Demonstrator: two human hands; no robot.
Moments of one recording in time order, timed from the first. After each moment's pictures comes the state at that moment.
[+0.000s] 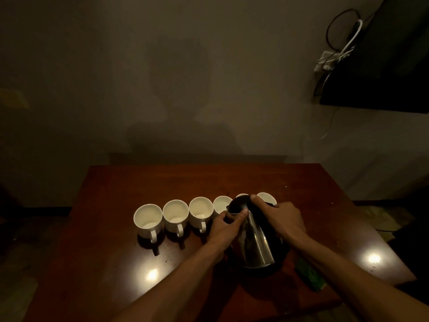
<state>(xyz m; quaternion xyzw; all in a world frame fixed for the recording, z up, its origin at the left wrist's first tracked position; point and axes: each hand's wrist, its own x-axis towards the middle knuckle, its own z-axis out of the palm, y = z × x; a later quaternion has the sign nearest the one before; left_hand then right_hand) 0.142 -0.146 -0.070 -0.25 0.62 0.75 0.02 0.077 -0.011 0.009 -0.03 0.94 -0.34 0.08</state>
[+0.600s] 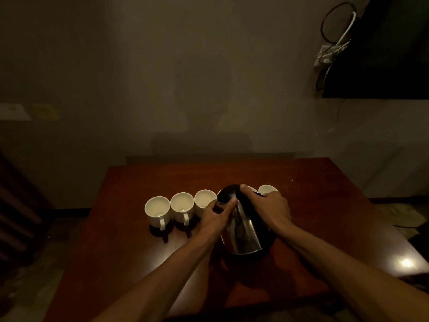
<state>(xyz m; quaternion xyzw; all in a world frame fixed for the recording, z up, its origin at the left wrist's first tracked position) 0.182 -0.146 -0.041 -0.27 0.65 0.71 -0.07 0.105 -0.016 0.008 -0.07 0.91 -0.41 0.08</state>
